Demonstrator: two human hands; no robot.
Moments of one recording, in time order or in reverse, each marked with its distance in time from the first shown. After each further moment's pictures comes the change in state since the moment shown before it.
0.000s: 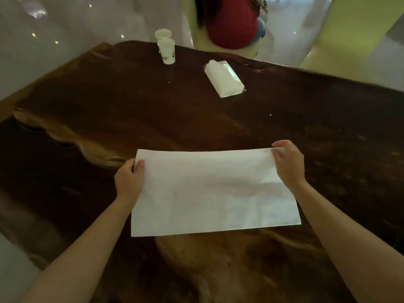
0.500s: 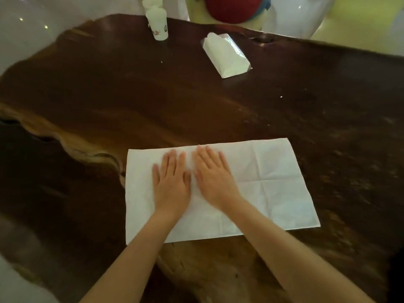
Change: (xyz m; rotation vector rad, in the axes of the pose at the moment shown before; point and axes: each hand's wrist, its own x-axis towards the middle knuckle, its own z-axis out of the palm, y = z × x) left_hand -0.056 0.027 0.081 0.626 -0.225 0.403; right_hand -0.084 -0.080 0.111 -0.291 -0.490 -0.508
